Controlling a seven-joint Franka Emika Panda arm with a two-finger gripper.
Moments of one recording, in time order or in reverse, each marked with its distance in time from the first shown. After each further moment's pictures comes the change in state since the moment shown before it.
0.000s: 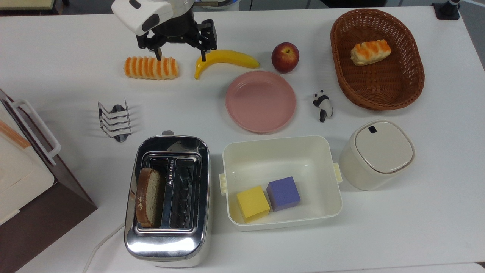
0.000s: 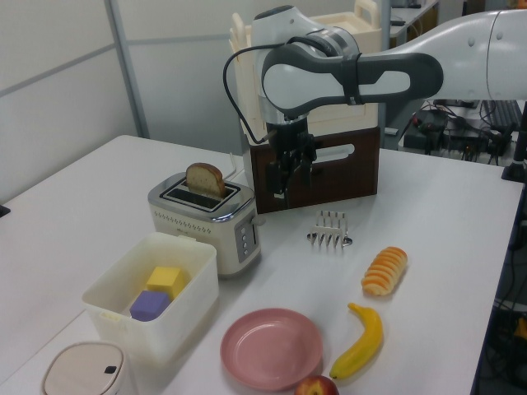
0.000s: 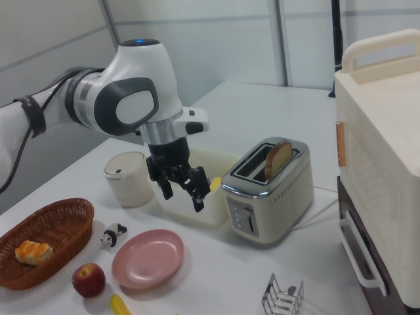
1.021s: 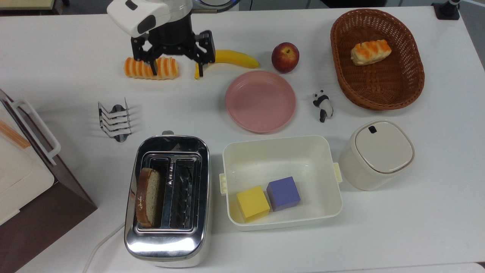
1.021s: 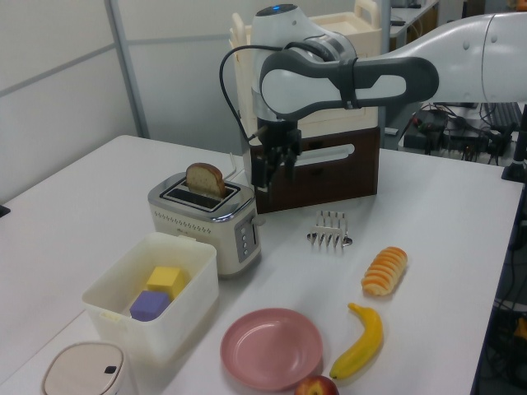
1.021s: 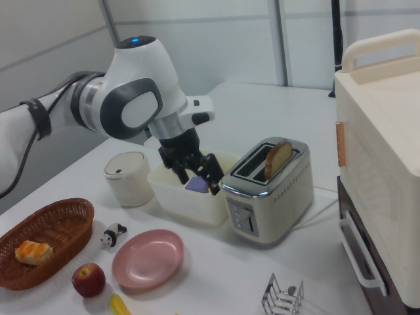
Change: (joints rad) arm 0.001 0.019 -0.002 -0.001 0.000 0.195 0.004
